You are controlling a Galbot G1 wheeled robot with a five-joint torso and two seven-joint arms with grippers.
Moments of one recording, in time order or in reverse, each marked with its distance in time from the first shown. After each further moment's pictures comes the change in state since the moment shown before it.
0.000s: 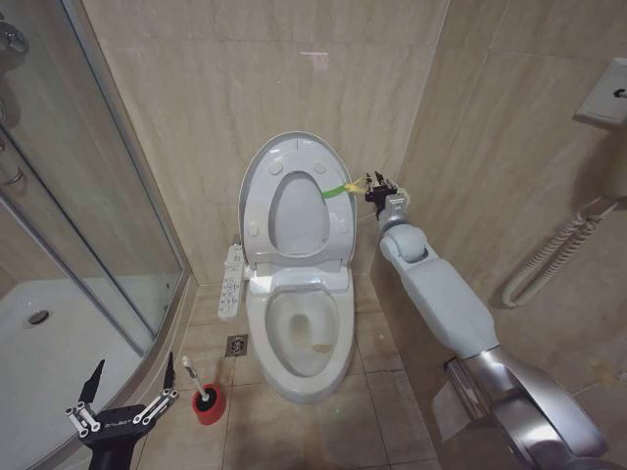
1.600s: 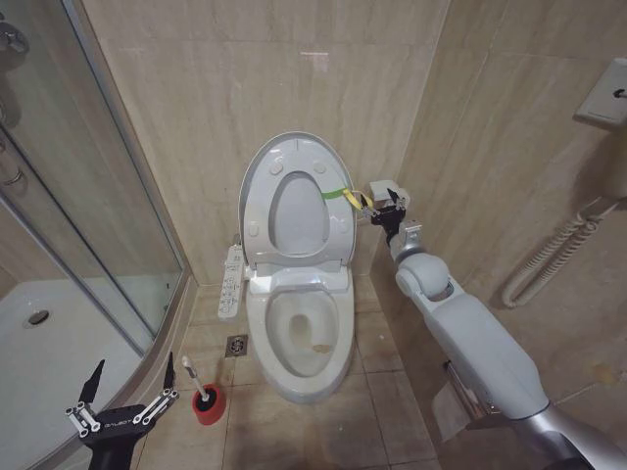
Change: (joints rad) left arm 0.000 0.000 0.000 0.000 0.000 0.000 0.000; right arm -0.244 -0.138 0.050 0.338 0.053 -0.068 0.004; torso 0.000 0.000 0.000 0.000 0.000
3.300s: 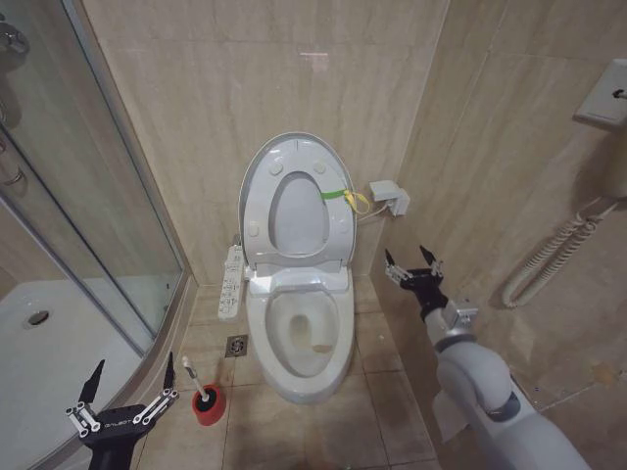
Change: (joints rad) left arm 0.000 0.000 0.000 0.000 0.000 0.000 0.000; right arm -0.670 0.060 0.324 0.469 -0.028 -0.024 0.038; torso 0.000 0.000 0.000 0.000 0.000
